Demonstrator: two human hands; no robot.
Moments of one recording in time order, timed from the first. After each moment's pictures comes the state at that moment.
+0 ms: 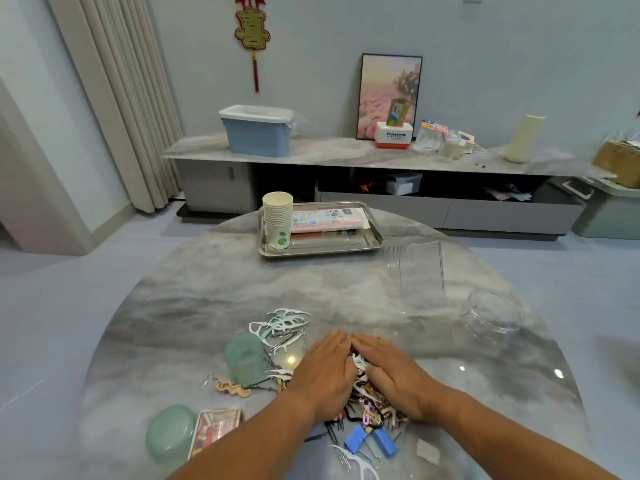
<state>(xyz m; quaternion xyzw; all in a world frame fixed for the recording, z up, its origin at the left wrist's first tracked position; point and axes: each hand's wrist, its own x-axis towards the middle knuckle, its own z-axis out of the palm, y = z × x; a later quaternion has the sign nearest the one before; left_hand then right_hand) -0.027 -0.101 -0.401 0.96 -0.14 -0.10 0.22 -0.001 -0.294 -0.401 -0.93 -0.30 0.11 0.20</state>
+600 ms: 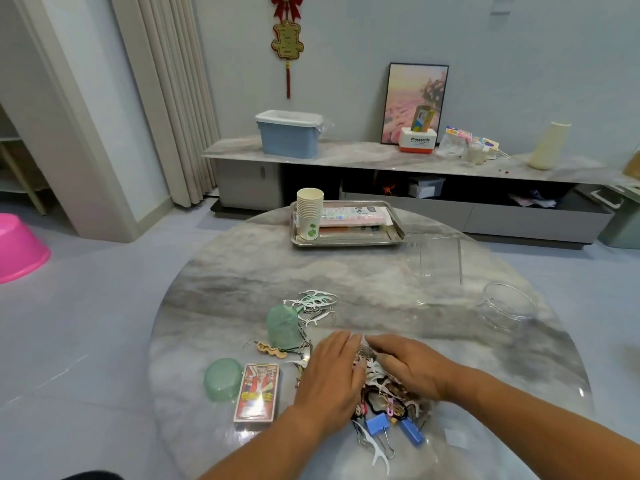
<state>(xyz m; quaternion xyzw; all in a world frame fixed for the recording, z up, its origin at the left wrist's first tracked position) -0.120 -0.083 -0.393 0.96 -0.09 0.04 0.26 -0.050 -0.279 -0.359 -0.92 -0.31 0.15 0.21</state>
